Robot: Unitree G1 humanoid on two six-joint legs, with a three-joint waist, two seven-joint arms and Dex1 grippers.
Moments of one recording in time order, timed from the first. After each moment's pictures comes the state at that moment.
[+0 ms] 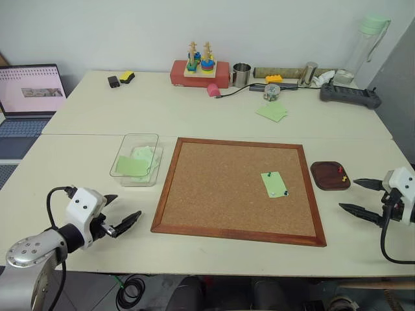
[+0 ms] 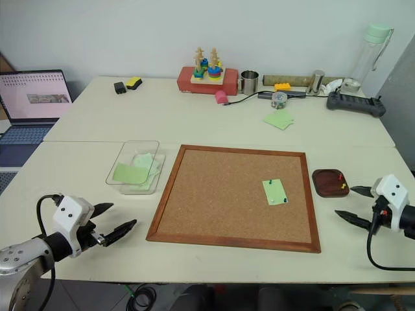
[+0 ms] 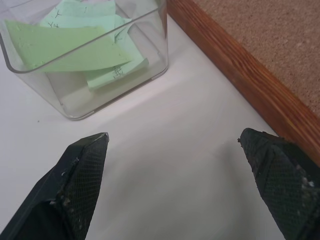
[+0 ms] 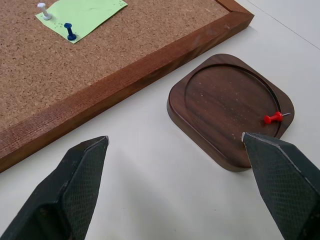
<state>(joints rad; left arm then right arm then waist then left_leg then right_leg) 0.25 0.73 0.39 -0.26 -0.38 0.38 -0.79 -0.01 -0.97 -0.32 0.19 0.33 0.11 1.15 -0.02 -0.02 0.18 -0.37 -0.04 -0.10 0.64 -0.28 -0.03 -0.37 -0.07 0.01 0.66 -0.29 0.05</state>
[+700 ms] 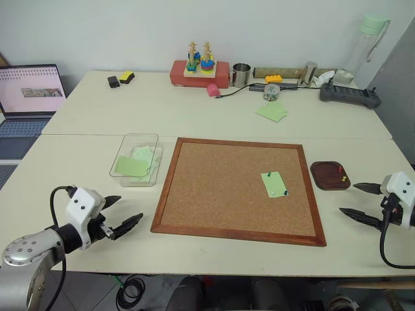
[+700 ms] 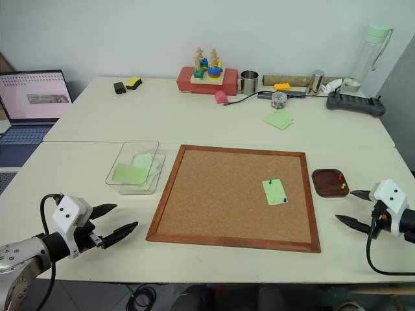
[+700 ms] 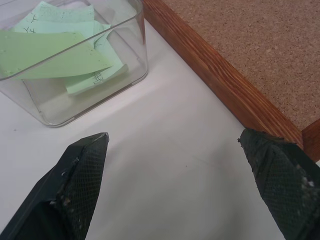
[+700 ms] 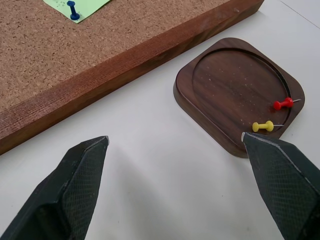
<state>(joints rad) 0.25 0.75 0.38 -0.25 -0.39 0.37 -0.86 0.02 -0.96 -0.31 0.19 0.31 0.08 1.15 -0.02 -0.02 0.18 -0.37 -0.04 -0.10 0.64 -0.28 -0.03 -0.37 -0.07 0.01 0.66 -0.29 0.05</state>
